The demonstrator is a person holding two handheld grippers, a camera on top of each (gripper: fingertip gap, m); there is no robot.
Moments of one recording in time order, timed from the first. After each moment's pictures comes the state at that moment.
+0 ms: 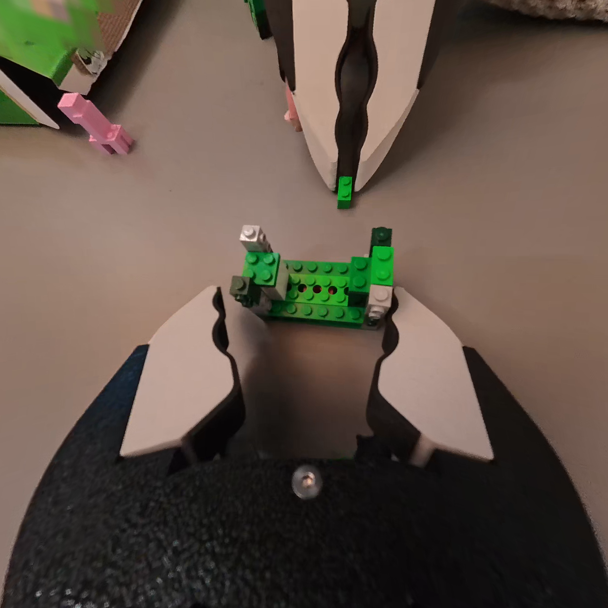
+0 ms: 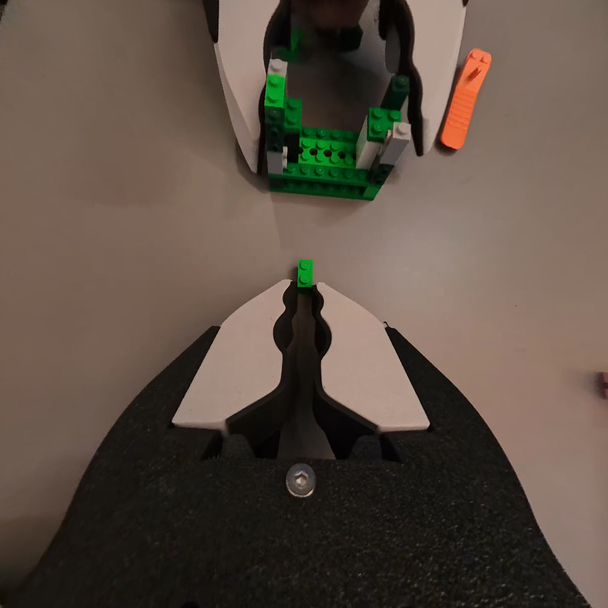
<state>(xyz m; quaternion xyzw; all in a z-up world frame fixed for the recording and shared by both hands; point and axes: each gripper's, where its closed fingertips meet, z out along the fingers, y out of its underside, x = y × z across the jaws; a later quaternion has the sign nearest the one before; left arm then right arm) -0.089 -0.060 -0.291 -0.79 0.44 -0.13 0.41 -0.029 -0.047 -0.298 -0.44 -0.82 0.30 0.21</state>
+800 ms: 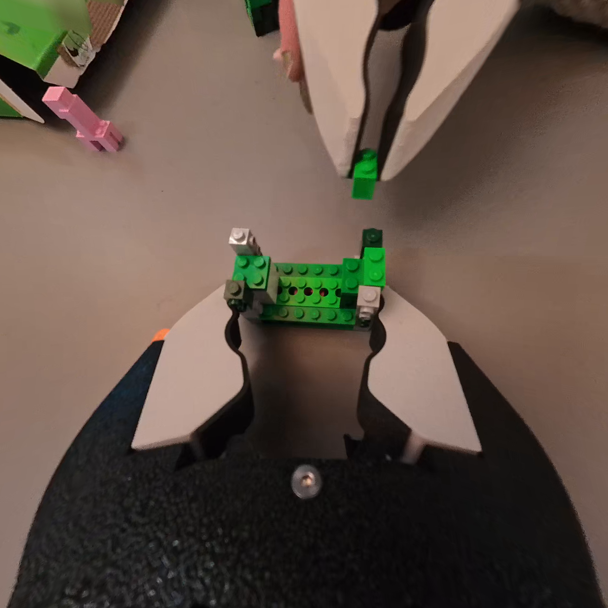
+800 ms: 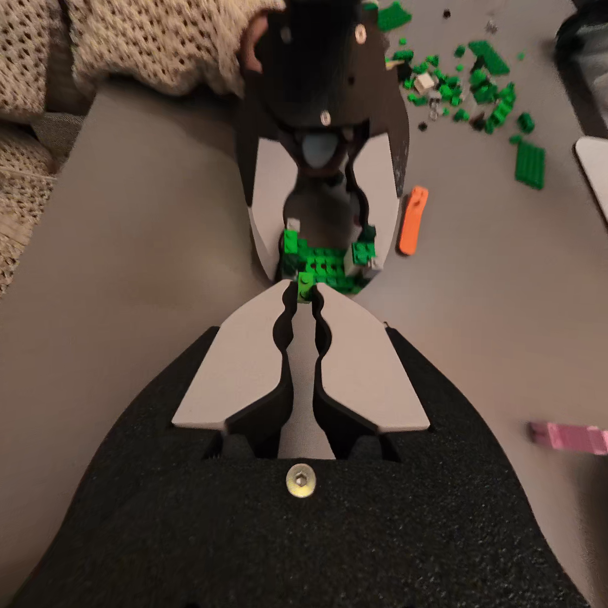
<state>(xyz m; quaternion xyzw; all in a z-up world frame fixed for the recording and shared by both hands) -0.084 -0.057 -0.293 -0.79 0.43 -0.14 0.40 -0.054 -0.074 -0.242 -0.42 -0.79 0.34 0.28</state>
